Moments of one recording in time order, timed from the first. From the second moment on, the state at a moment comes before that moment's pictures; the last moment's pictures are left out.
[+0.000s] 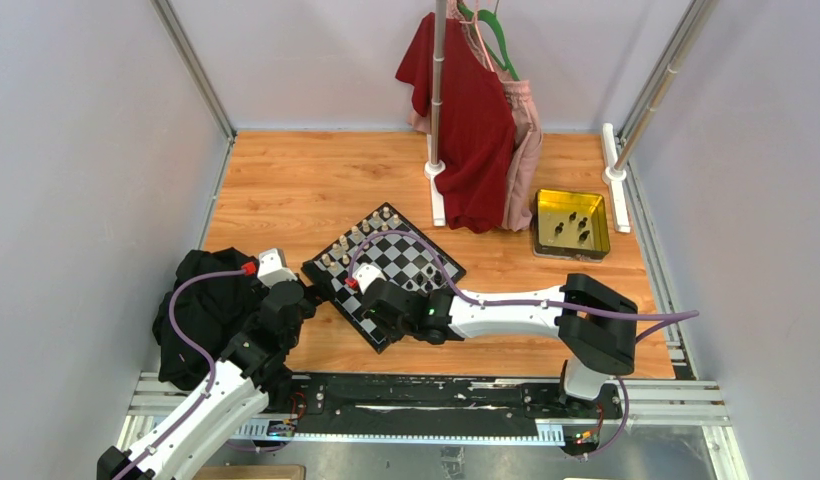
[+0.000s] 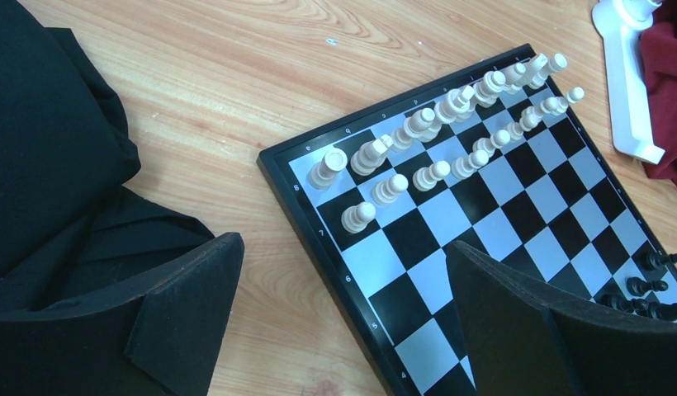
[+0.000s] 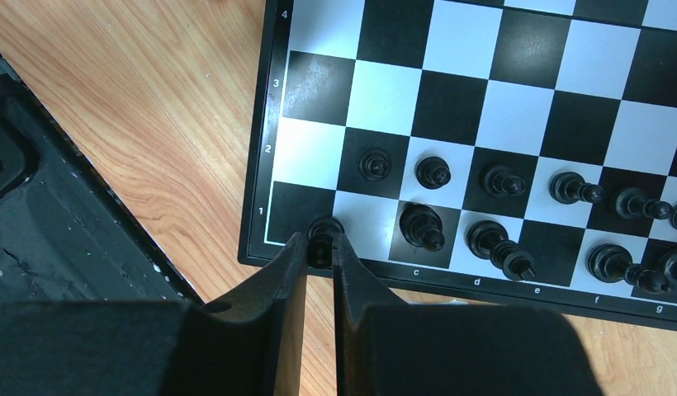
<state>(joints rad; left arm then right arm) -0.55 0.41 0.18 -0.20 -0.59 -0.61 1.28 1.69 1.07 -0.22 0.21 0.27</state>
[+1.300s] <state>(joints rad) -0.55 0.41 0.18 -0.20 -0.58 -0.61 1.07 1.45 0.90 -0.28 0.24 0.29</state>
